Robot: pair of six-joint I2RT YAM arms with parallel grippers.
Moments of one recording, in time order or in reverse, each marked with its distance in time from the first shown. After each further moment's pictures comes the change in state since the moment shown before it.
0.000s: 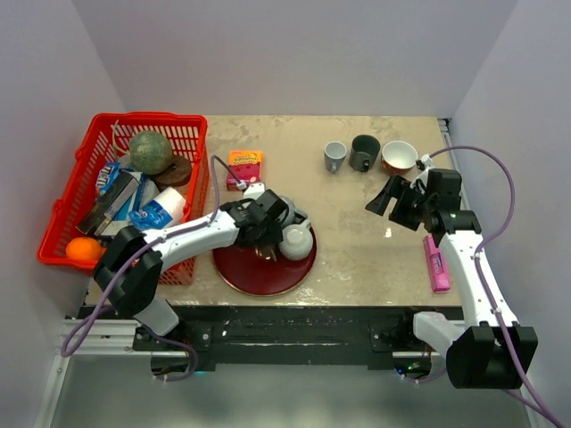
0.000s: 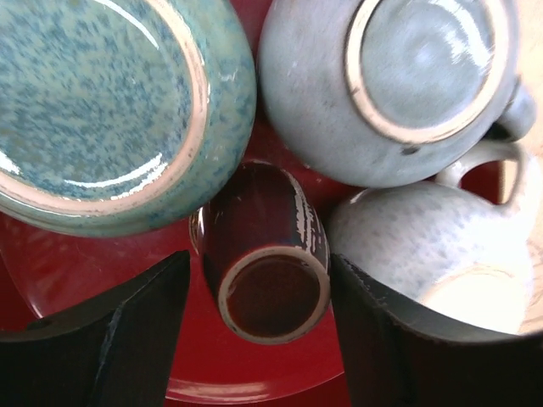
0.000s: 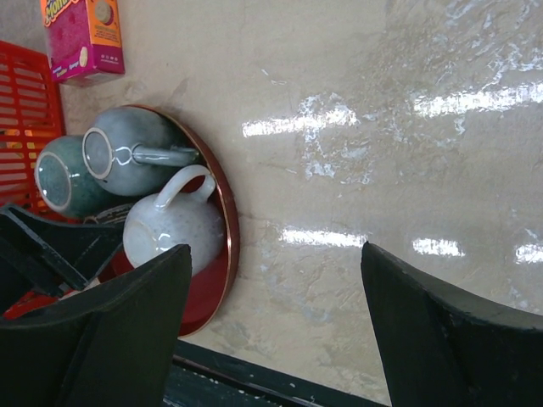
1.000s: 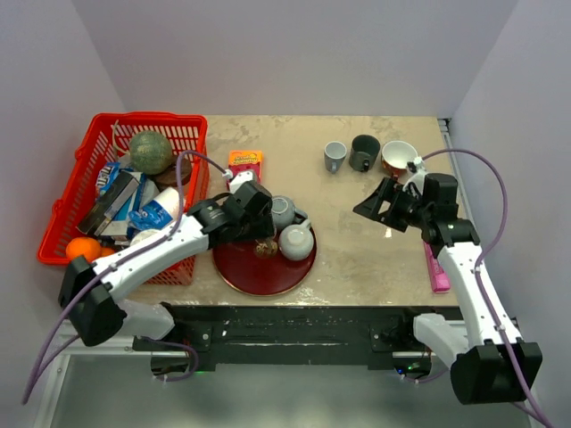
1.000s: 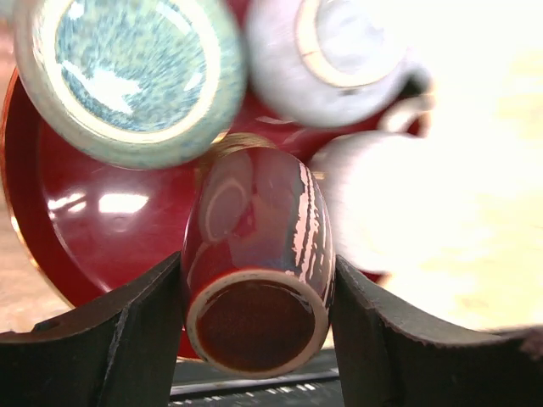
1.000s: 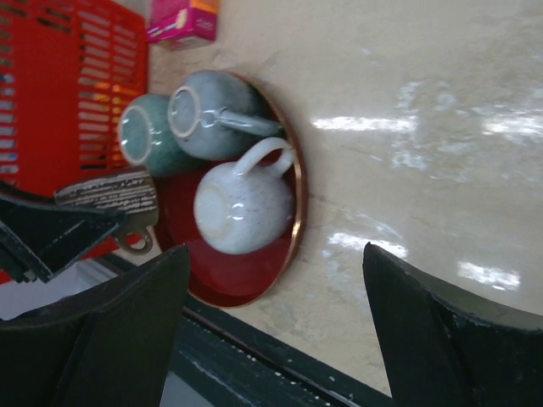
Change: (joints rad) left arm 0.000 -0.198 0.051 -0.158 0.055 0.039; right arm 0.042 -0.077 -0.052 0.050 -0.131 0.052
